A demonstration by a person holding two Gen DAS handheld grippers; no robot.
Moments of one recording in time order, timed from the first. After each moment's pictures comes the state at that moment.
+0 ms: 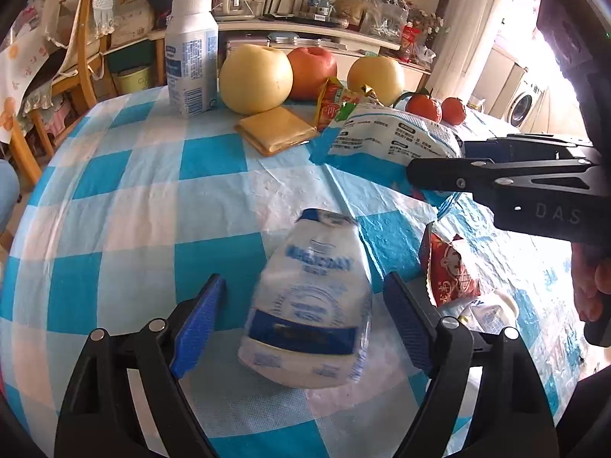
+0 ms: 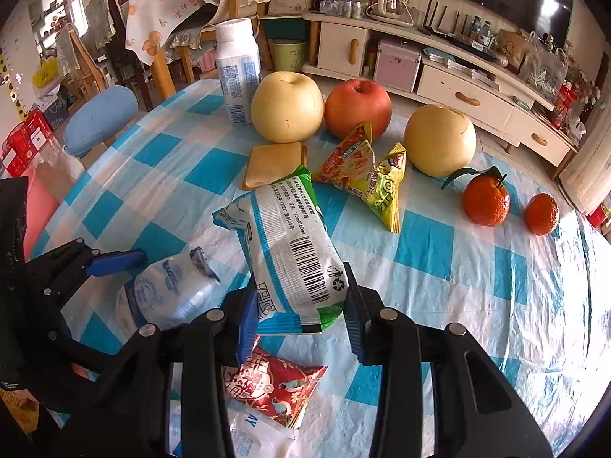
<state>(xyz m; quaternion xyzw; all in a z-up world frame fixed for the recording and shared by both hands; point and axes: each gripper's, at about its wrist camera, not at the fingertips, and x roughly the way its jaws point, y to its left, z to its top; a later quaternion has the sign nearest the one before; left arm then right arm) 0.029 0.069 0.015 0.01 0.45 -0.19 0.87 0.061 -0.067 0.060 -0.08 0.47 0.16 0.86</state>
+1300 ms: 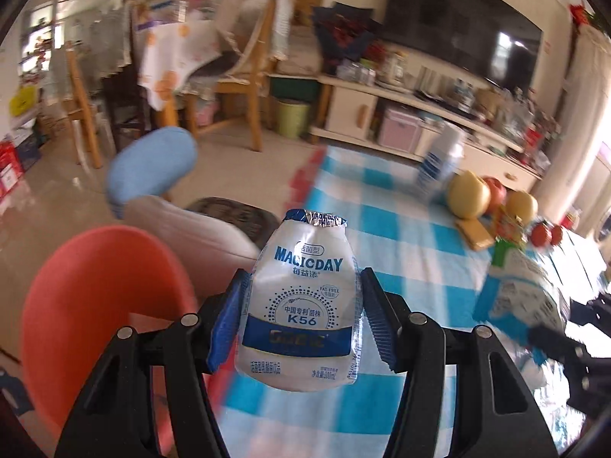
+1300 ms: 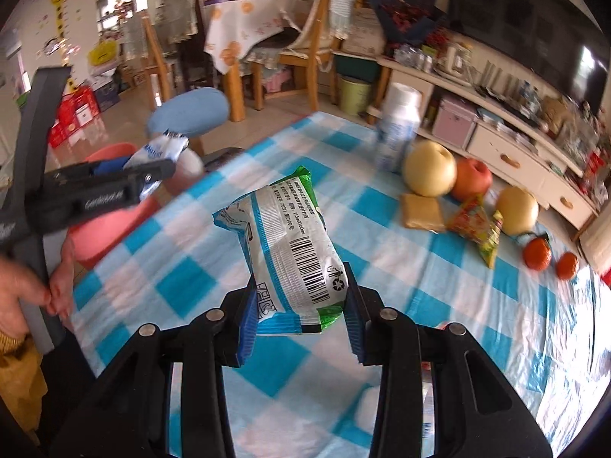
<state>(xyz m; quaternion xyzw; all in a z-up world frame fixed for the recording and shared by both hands) -0.037 0.283 0.097 -0.08 0.36 0.07 0.93 -0.042 0.073 0.111 -0.13 0.40 0.25 0.87</state>
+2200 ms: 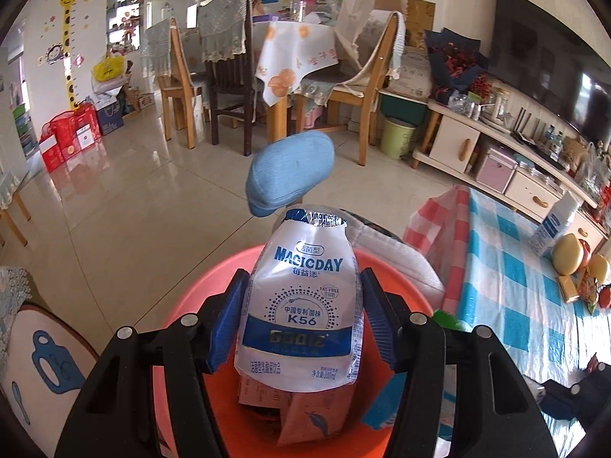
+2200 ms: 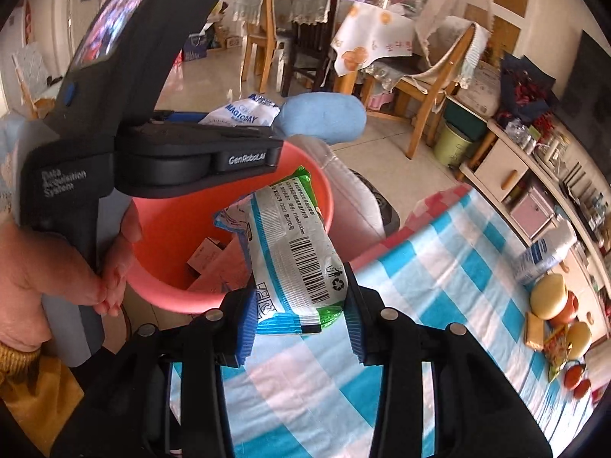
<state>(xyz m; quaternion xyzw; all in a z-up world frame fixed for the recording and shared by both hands) -0.079 0.430 0.105 -0.12 0.35 0.23 0.90 -0.090 0.296 0.107 -0.25 0.36 0.38 0.82</state>
